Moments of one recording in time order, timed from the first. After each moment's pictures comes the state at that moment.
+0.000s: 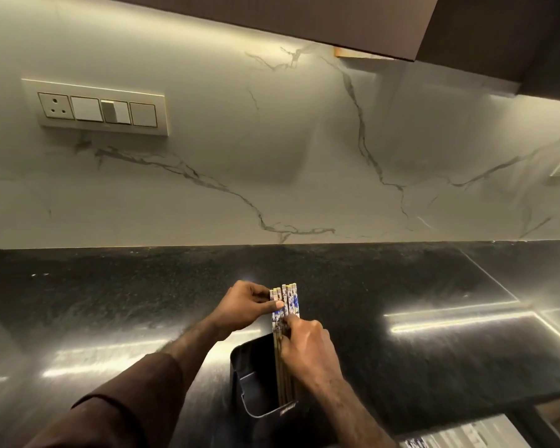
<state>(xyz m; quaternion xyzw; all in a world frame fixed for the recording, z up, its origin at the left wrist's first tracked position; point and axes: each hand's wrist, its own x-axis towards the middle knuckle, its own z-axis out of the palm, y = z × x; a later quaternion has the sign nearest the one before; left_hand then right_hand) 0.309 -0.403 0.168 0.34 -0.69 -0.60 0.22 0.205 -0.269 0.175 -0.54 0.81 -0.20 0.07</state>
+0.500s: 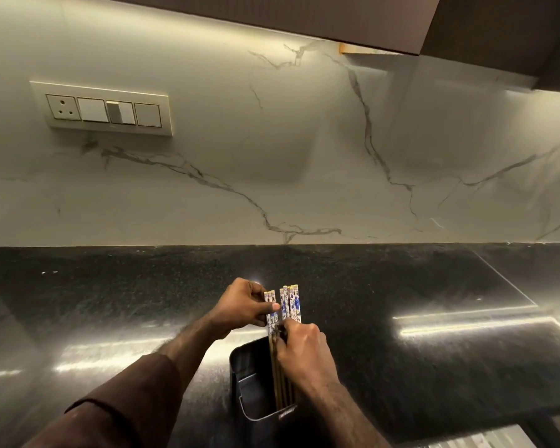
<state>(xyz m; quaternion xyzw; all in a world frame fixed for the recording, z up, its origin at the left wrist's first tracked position) 0.311 -0.403 0.176 0.38 -0.69 -0.58 0.21 0.205 -0.272 0.167 -0.55 0.80 -0.23 0.08</state>
